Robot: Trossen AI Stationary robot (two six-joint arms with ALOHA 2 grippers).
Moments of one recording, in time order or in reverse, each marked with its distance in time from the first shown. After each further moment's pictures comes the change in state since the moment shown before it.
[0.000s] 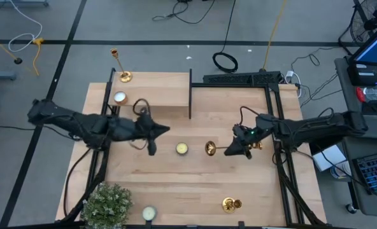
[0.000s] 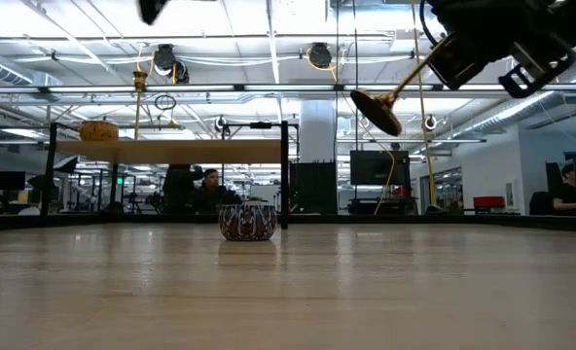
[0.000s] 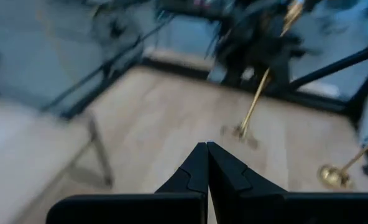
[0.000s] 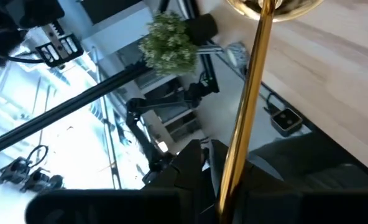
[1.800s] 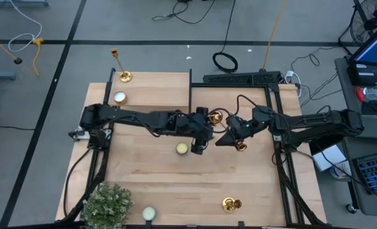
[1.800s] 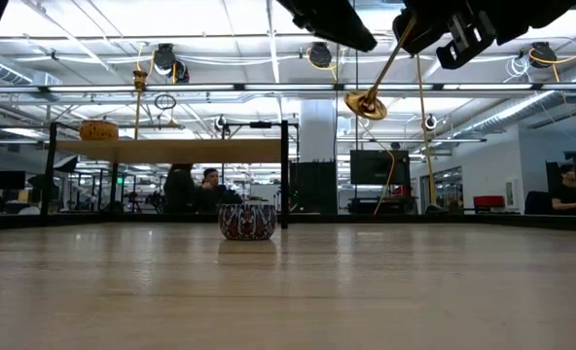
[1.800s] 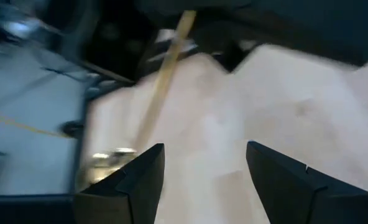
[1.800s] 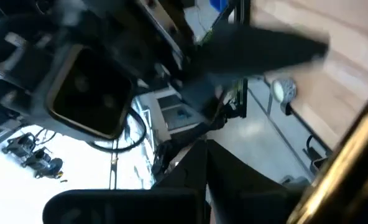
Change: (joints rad) left arm 0.175 0.767 0.720 -0.187 0.259 0.677; right arm -0.053 0.120 0.181 0.039 0.032 -0.164
